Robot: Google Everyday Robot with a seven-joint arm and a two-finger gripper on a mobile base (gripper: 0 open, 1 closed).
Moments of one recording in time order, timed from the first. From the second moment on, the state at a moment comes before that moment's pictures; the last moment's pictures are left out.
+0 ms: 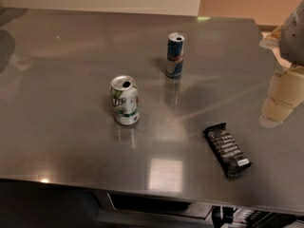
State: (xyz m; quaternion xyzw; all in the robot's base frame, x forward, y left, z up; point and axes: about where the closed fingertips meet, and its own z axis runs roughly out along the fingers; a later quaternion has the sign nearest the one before) arm 0.438 -0.216 0.978 -0.60 0.78 -0.04 0.16
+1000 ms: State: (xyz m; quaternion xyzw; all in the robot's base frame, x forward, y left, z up) arm 0.492 -0.220 0.977 -0.57 0.80 0.00 0.19
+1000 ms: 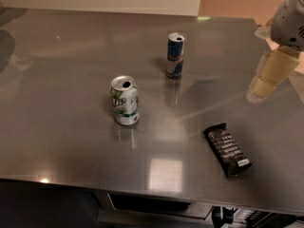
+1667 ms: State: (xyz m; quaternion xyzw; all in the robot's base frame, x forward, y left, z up) arm 0.584 -0.202 0.972 -0.55 0.79 0.04 0.26
